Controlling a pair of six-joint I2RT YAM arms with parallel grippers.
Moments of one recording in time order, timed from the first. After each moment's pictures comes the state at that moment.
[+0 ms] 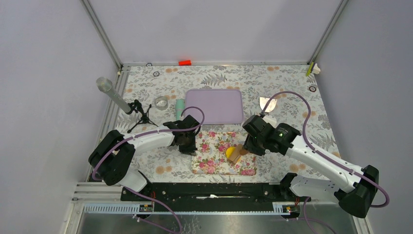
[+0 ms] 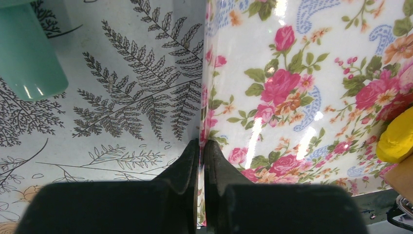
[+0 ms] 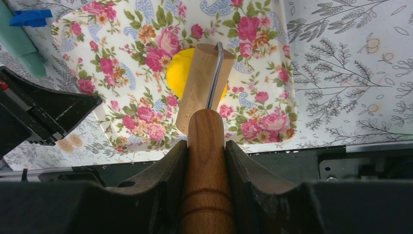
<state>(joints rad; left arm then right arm) -0.75 1.49 0.78 -0.54 0.02 -0.81 0.86 1.07 0.95 -1.05 0.23 1.19</state>
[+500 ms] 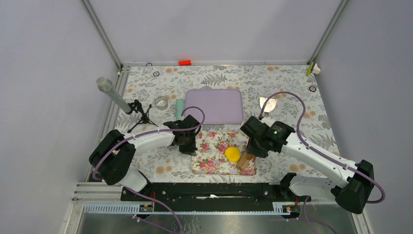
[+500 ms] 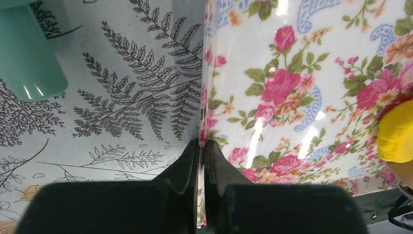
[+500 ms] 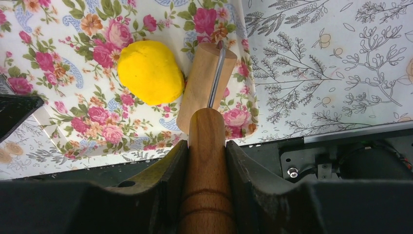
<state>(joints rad) -0.75 1.50 0.79 -0.54 0.02 -0.80 0.86 1.12 0.95 -1.14 0.25 1.13</state>
